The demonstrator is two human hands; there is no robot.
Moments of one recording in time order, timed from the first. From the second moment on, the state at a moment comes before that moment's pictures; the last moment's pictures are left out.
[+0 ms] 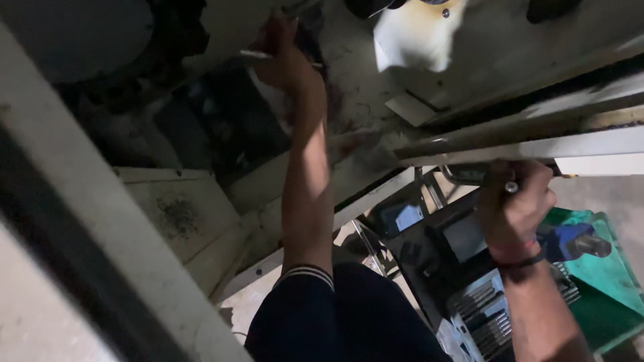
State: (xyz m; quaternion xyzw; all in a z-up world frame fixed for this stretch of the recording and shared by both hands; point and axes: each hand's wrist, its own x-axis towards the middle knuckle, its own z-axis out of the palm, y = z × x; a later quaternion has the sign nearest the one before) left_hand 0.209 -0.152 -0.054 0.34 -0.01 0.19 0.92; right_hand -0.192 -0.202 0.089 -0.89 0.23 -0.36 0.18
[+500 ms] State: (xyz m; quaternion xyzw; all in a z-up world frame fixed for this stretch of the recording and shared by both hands) left_hand 0.193 -0.169 -0.020 0.47 -0.07 0.27 0.84; right_hand -0.208 -0.215 0.052 -0.87 0.23 -0.39 0.19
